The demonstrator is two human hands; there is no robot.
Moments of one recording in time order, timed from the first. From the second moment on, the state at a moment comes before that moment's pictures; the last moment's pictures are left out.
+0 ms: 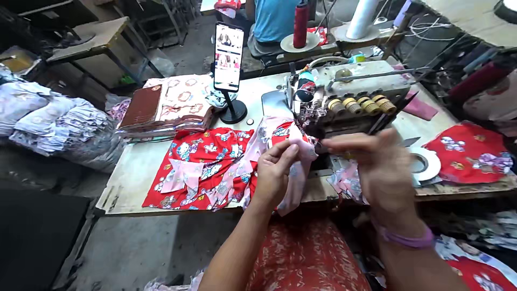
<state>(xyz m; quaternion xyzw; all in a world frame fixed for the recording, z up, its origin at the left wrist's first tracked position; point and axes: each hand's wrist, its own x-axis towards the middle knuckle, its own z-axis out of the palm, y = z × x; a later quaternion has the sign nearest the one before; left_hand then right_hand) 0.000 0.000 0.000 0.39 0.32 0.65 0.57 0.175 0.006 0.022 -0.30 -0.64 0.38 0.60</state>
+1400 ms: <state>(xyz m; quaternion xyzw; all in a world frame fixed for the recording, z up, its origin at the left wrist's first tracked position) 0.010 -0.044 -0.050 0.66 0.45 0.59 0.16 0.167 -0.027 -0.027 -0.46 -0.56 0.54 0.43</state>
